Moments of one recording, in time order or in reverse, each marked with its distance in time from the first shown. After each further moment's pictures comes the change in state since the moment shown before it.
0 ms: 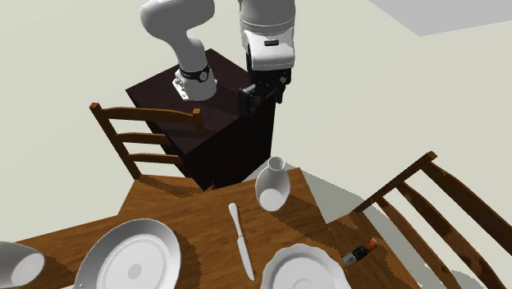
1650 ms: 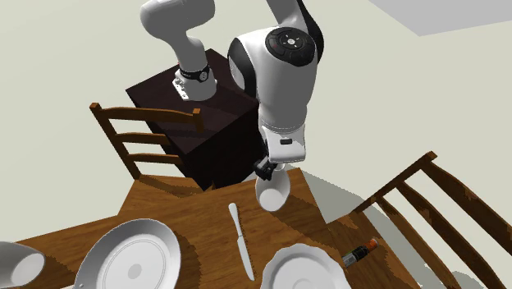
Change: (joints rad) arm -0.027 0.410 -0.022 0.165 0.087 0.204 -0.085
